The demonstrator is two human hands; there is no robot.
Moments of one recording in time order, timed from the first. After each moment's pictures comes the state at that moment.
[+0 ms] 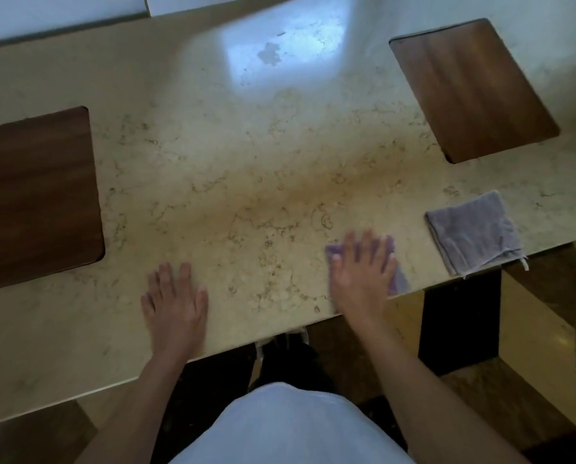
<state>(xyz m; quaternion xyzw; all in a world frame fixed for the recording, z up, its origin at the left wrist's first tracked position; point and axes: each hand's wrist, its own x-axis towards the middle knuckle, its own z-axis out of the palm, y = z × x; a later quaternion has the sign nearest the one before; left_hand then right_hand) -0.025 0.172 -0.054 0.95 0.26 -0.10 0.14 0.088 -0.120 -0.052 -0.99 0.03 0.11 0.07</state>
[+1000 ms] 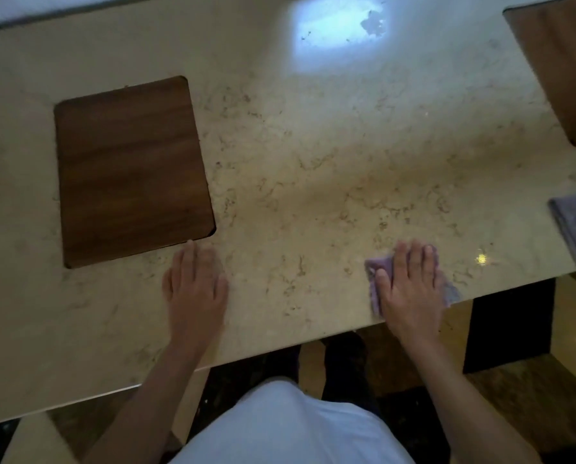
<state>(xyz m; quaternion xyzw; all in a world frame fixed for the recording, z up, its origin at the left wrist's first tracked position) -0.071 0.338 -0.045 0.97 0.21 -0.04 0.15 0.006 -0.008 -0.064 -1.00 -0.03 0.08 0.05</state>
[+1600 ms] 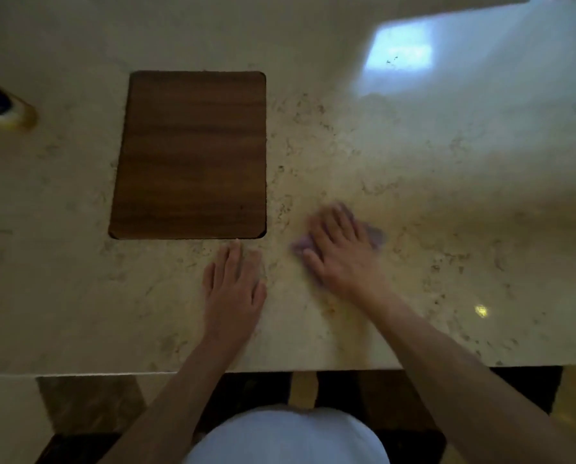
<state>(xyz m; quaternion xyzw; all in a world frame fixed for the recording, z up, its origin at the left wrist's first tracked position) -0.074 0.346 -0.059 0.96 0.21 -0.03 0.16 0.093 0.174 -0.049 -0.92 -0.35 0.16 0.03</state>
